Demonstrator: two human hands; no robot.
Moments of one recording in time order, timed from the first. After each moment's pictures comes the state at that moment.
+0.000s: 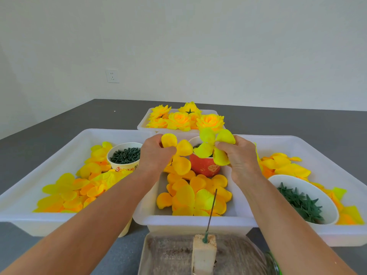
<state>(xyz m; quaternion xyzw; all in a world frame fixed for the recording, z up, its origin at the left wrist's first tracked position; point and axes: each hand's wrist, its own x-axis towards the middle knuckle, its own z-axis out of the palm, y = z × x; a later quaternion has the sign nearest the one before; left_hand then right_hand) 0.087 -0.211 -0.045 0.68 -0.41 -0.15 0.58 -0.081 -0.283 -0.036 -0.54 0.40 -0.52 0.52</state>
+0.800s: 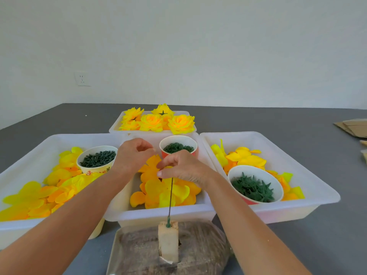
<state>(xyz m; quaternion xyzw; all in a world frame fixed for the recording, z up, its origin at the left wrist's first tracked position) 0.074 -0.207 -0.041 0.69 -0.48 -0.13 0.52 -0.081 -0.256 -0.039 -0.81 0.33 -0.18 0.45</state>
